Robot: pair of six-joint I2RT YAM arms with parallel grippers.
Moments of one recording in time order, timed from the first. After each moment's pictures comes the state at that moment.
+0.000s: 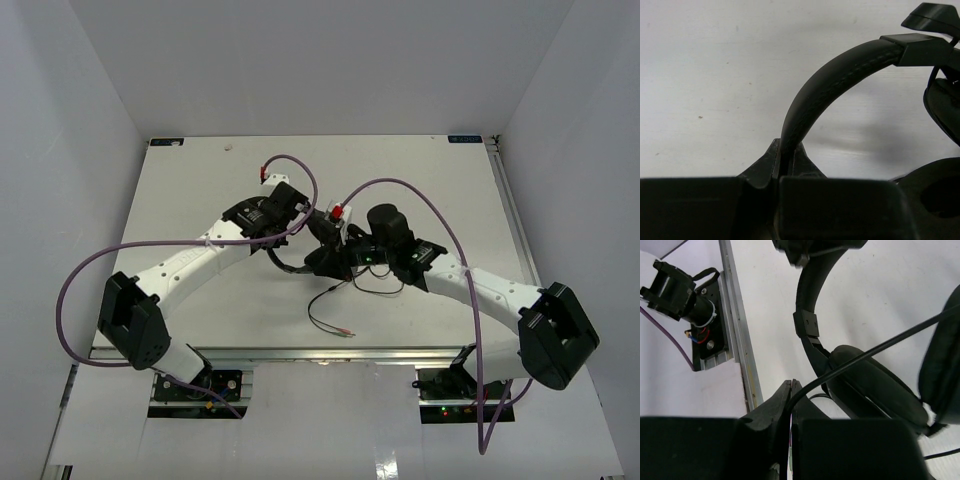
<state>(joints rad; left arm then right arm) -0.70 1.51 1.31 -0.85 -0.59 -0.49 0.78 1.36 0.91 0.01 -0.65 0.09</state>
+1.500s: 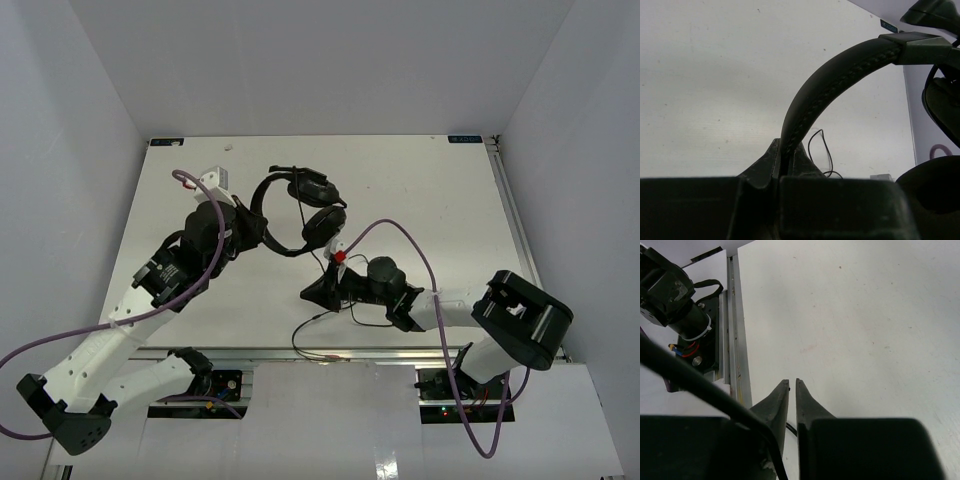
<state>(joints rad) -0.70 0.95 1.10 -0.58 -0.39 -0.74 0.96 1.48 0.46 0.91 -0.44 0.21</state>
